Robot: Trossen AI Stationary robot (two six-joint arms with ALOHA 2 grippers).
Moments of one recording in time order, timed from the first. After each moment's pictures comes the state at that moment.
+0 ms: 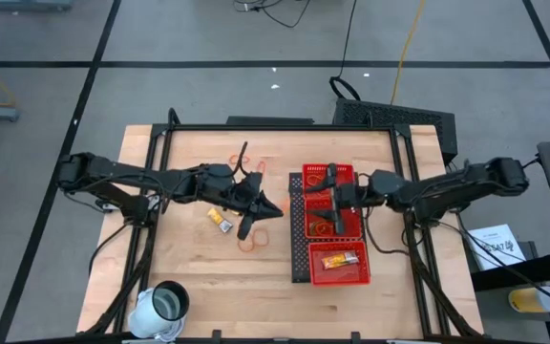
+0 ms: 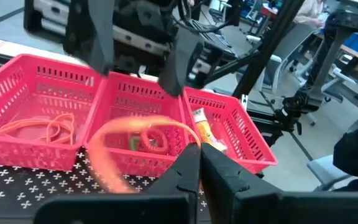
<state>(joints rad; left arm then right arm) -0.06 1.39 1.03 0.13 0.19 -0.28 0.05 1.19 0.57 0.74 -0.09 -0.12</state>
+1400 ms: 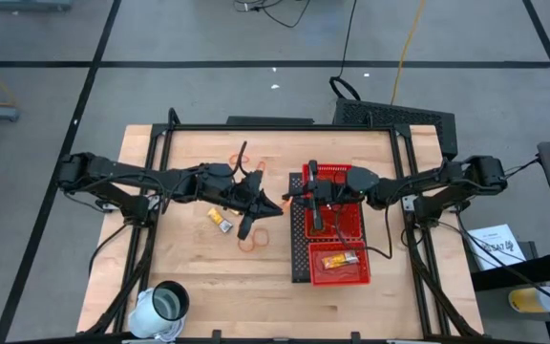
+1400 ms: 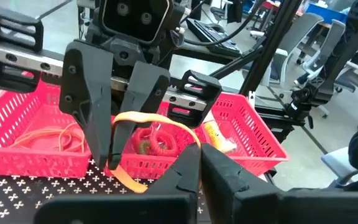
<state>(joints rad) -0.05 1.39 1.03 0.13 0.18 -0.21 -0.01 1.42 0.71 0.79 -0.11 -0.15</state>
